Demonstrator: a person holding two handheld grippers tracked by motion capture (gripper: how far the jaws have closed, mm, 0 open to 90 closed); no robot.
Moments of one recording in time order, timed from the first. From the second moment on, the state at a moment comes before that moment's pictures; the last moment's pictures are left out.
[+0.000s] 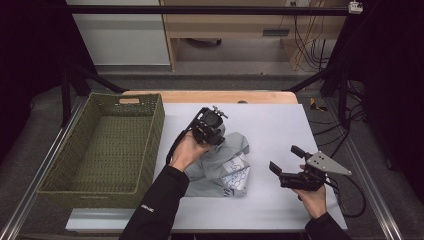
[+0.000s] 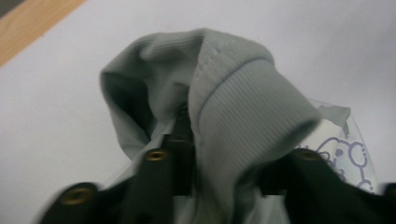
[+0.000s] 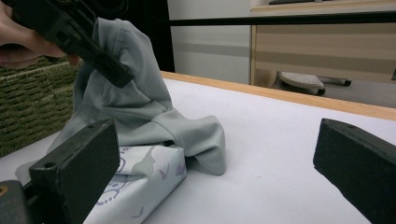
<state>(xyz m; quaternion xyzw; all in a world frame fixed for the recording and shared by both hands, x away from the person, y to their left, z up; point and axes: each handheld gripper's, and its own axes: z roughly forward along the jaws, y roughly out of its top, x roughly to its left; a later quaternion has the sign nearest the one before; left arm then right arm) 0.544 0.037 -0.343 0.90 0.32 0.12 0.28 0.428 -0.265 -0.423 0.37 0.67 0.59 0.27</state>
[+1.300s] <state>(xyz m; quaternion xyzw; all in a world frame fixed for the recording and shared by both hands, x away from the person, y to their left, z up) 0.443 0.131 -0.382 0.71 0.32 0.24 0.58 0.428 -0.266 -0.425 0.38 0.67 0.58 0.27</state>
